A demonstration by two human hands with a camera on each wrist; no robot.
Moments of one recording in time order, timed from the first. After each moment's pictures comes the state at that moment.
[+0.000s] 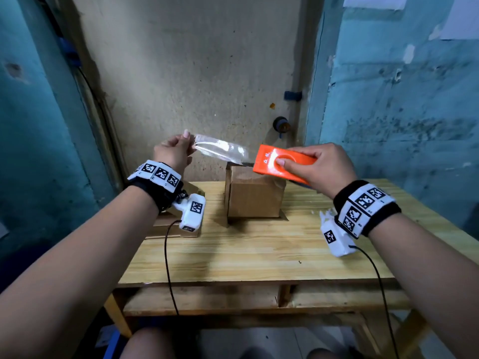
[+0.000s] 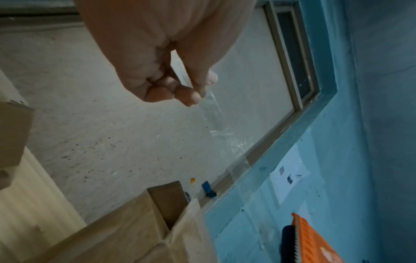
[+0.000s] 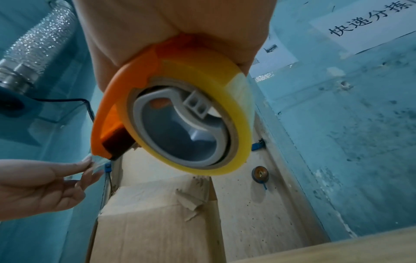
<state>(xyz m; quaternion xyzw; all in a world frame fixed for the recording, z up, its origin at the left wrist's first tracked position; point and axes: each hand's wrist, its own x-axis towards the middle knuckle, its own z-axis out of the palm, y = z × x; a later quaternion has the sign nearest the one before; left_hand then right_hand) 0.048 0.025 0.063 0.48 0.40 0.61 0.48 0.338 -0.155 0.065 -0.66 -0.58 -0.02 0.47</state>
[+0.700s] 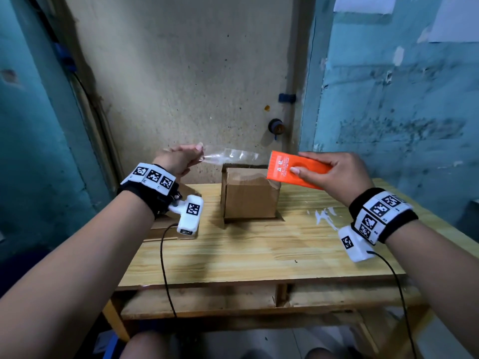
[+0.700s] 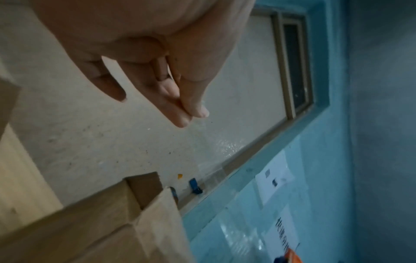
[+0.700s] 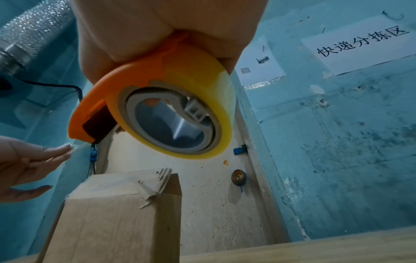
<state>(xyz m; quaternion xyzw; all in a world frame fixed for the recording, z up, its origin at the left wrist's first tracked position) 0.056 -0.008 0.080 0.53 0.42 0.50 0.54 0.362 -0.188 0.057 -0.65 -0.60 -0.07 0.47</state>
